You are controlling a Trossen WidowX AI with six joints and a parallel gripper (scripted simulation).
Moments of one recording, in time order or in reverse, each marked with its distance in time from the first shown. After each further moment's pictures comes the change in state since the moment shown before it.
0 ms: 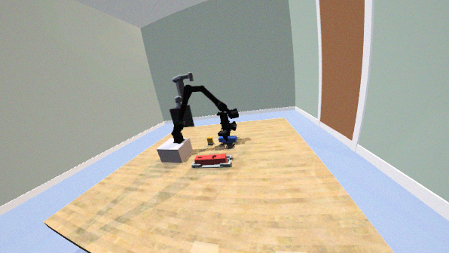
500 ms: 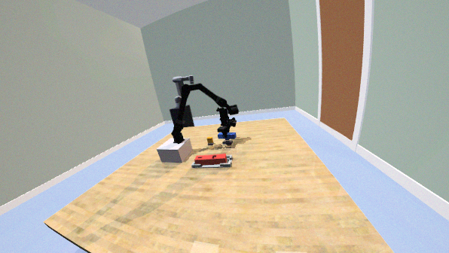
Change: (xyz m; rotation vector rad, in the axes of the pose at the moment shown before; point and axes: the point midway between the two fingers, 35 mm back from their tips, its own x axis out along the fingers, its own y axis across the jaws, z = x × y) arm -0.029 0.000 0.000 -0.003 0.014 -0.010
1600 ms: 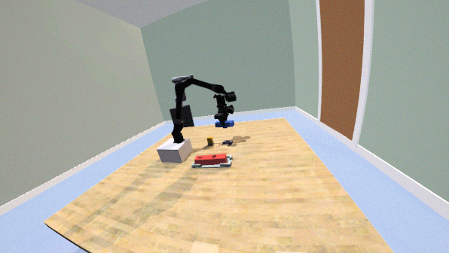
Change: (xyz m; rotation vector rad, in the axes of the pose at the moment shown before) arm -0.093 -0.003 -0.003 0.004 -0.006 0.004
